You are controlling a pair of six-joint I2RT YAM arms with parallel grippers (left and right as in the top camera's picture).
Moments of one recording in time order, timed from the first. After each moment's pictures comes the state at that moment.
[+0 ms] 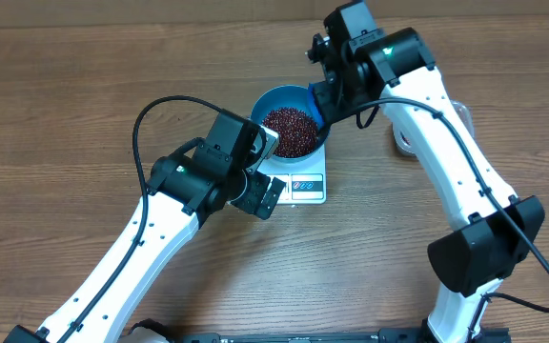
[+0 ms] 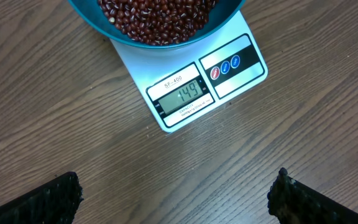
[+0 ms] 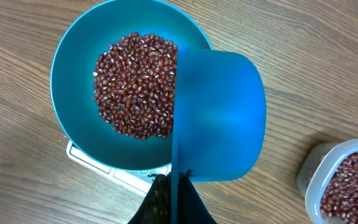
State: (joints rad) left arm -0.52 1.39 1.22 -0.94 0.05 -0.02; right arm 0.42 1.97 2.03 -1.29 -0.06 -0.01
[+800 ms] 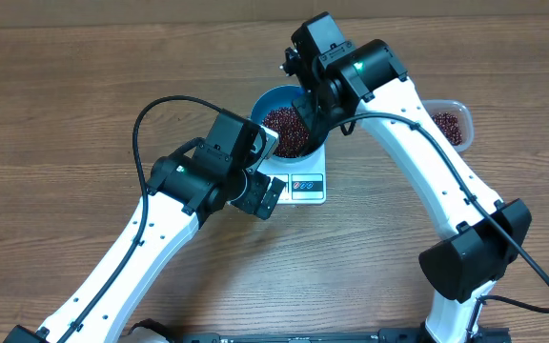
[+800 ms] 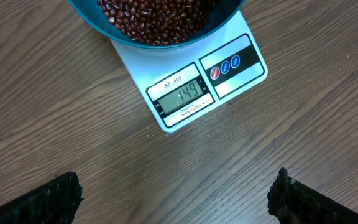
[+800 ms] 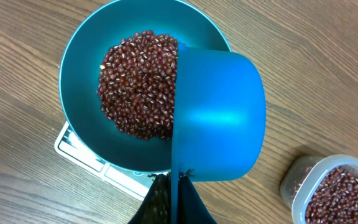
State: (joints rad) left arm -0.52 1.39 1.22 -0.94 0.05 -0.02; right arm 0.52 1.97 2.03 -1.28 0.06 -0.06
